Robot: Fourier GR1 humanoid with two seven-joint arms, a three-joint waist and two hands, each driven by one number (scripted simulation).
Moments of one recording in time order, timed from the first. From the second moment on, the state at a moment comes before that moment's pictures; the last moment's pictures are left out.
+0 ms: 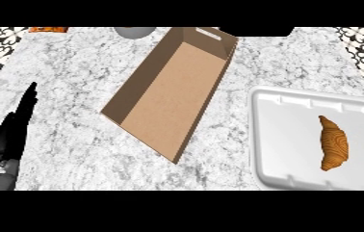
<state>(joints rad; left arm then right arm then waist) -0.08 0.60 -0.13 -1.32 0.10 0.33 0.02 0.04 -0.89 0.06 -1.05 -0.16 0.23 -0.82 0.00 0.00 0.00</state>
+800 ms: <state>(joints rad) -0.12 0.57 -0.12 -1.28 0.06 0.31 0.03 -0.20 -1.08 0.28 -1.00 0.33 0.28 -0.62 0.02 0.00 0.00</state>
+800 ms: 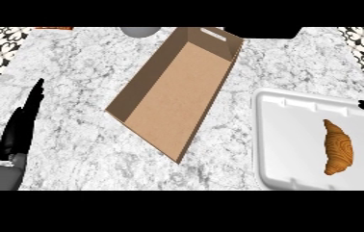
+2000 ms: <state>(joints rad) -0.09 0.49 0.01 -1.29 -0.06 0.23 0.04 -0.28 -0.87 0.22 -1.05 0.65 0.48 -0.46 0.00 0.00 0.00</state>
